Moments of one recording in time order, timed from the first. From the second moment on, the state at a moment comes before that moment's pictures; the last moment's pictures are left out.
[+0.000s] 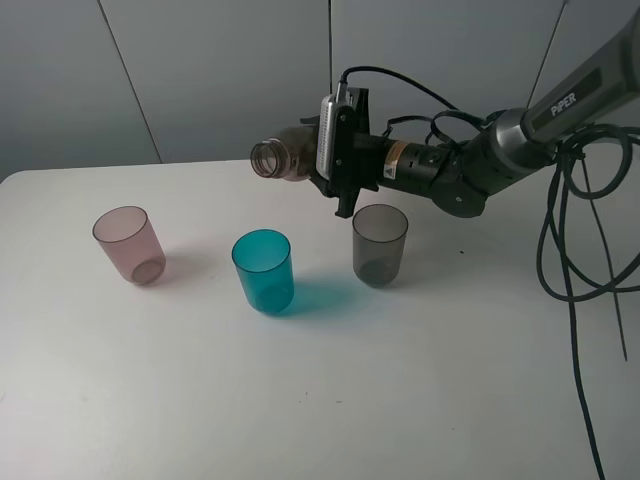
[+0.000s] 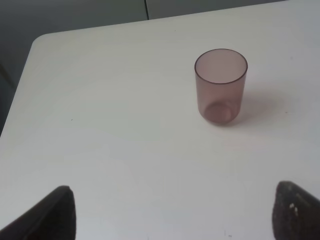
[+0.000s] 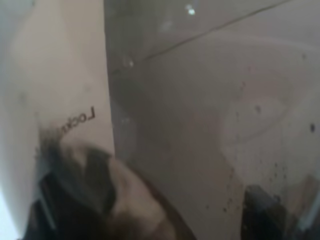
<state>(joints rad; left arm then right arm) -0.02 0.00 -0.51 0.03 1.08 0.06 0.40 2.25 -1.16 -0.64 -0.89 -0.83</state>
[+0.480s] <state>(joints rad) -0.02 0.00 -0.51 0.03 1.08 0.06 0.40 2.25 -1.16 -0.67 -0.92 -0.95</state>
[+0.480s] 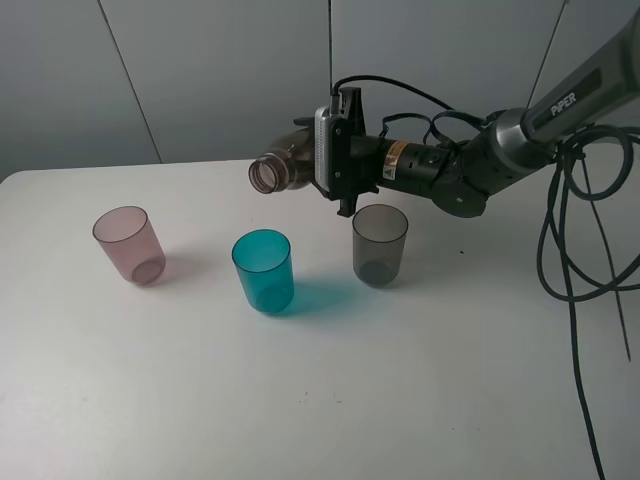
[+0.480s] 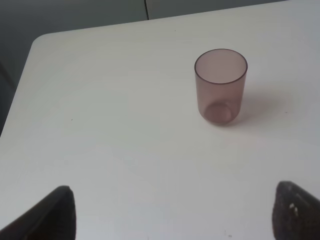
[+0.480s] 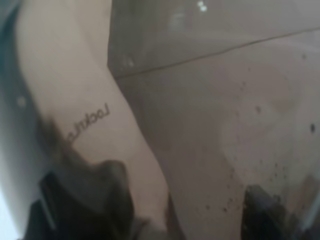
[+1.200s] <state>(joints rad) -0.02 0.00 -0.51 0.03 1.08 0.06 0.40 2.25 -1.16 -0.70 -0.95 -1.08</state>
